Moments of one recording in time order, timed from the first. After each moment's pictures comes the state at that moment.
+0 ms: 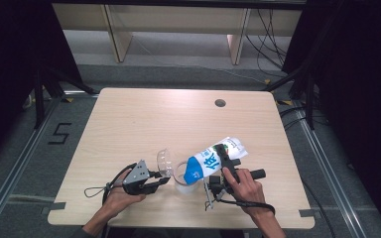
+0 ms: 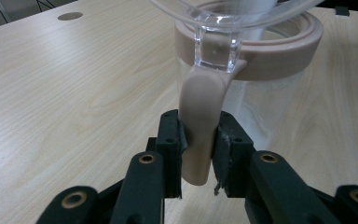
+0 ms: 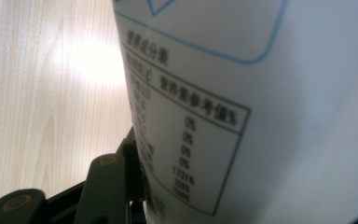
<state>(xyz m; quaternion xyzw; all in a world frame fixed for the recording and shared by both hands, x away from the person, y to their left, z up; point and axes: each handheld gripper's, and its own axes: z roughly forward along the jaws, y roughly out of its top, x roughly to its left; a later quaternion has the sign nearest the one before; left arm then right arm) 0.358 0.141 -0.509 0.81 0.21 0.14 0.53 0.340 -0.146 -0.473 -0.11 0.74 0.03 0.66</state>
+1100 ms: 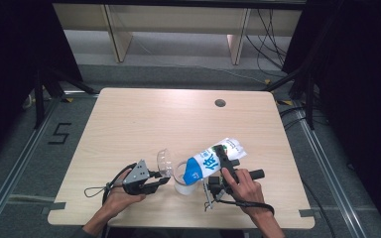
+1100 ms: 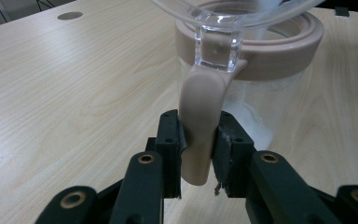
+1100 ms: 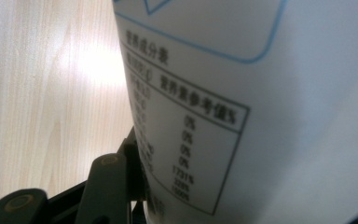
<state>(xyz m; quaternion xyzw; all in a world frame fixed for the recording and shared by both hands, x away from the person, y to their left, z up) 0.357 0.141 -0.510 0.81 0.22 0.14 0.53 0.340 -0.146 -0.474 -0.12 0.74 0.00 0.66</state>
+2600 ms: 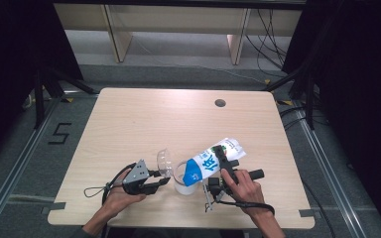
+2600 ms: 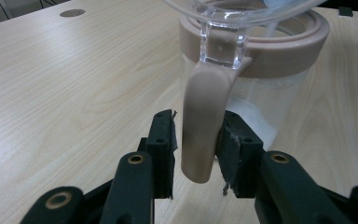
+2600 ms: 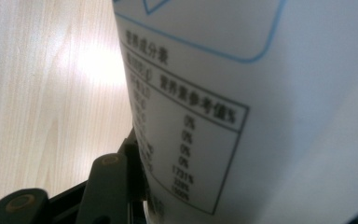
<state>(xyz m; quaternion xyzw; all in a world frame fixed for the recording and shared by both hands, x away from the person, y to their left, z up) 0.358 0.142 -0.510 0.81 0.22 0.14 0.53 0.340 -0.146 -0.475 -0.14 0.73 0.00 0.67</state>
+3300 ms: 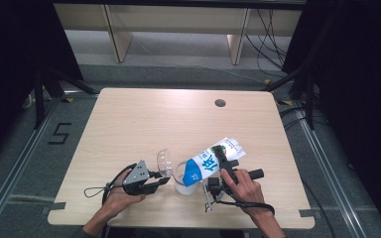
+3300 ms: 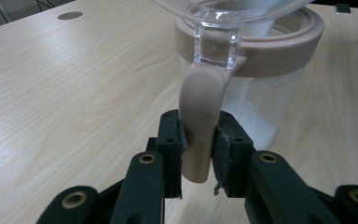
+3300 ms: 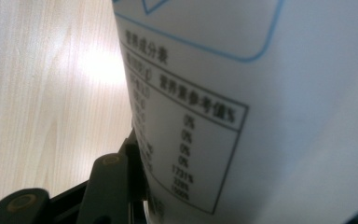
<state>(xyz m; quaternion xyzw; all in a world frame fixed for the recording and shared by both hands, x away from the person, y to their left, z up) 0.357 0.142 -0.510 0.81 0.21 0.14 0.52 0.339 -0.146 -0.478 -0.12 0.74 0.01 0.67</state>
